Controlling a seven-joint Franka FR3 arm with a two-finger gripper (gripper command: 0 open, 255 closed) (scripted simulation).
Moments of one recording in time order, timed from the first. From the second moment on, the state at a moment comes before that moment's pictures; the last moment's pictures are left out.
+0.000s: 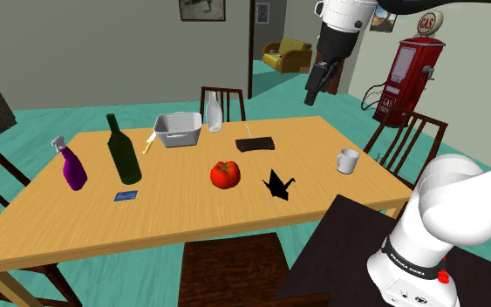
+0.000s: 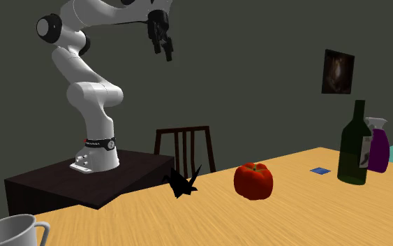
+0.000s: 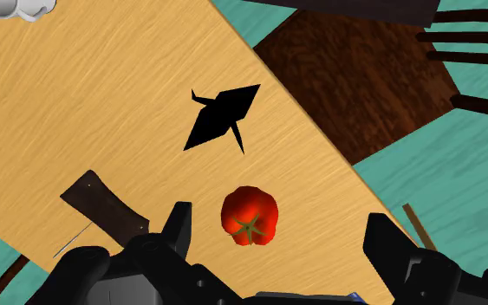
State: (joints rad) arm 0.01 -0.83 0.07 -2.33 -0.06 1.70 -0.01
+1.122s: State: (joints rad) arm 0.07 -0.60 -0.15 -2.60 -0.18 2.10 -0.44
